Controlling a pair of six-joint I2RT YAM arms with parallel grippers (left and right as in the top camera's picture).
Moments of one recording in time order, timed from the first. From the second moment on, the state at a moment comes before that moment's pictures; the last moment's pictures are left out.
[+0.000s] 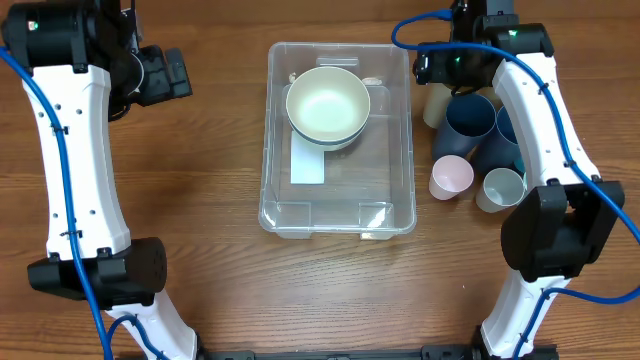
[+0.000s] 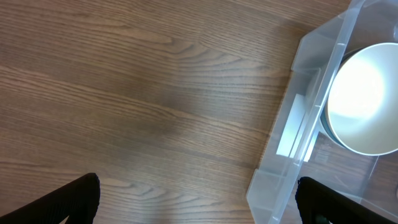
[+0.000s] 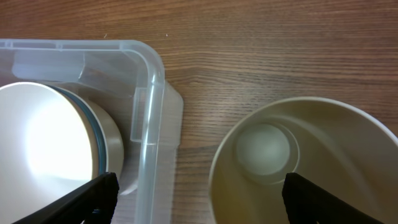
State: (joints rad) left arm 0.07 1.97 2.42 -1.69 0.02 -0.23; right arm 0.07 2.06 1.98 -0.98 -0.15 0.10
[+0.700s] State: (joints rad) left arm 0.07 1.97 2.42 -1.69 0.02 -0.23; right arm -0.12 2.05 2.31 -1.16 -0.15 0.20
